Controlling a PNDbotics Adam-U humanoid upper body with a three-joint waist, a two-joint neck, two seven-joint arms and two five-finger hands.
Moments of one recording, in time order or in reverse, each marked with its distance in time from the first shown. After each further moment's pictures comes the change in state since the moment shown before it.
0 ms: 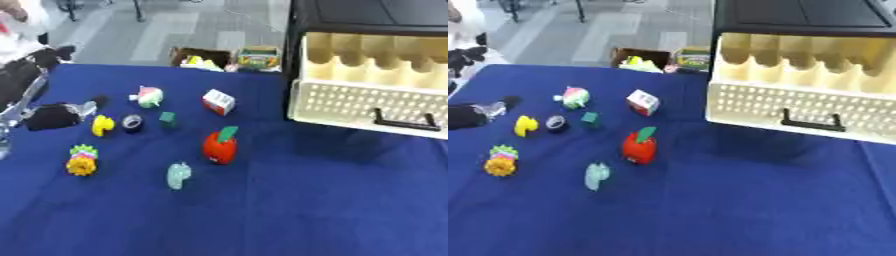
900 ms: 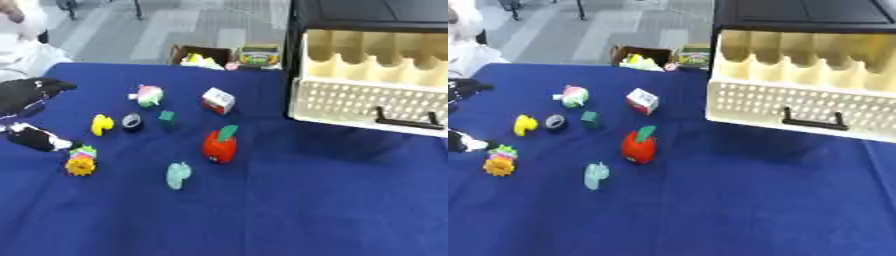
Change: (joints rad) left arm -0.072 0.020 -0.031 0.243 -0.266 -0.273 -0.273; right arm 0.055 0.045 0.006 0.000 -0.111 -0.016 -0.274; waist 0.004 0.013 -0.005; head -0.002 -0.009
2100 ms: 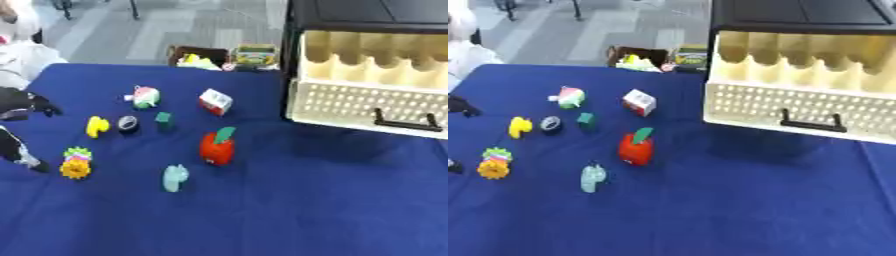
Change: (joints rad) left arm -0.090 -0.036 0.097 0.131 -0.034 -0.235 -0.384; right arm 0.089 0.022 0.055 0.000 -0.071 -0.015 -0.385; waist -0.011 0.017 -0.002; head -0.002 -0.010
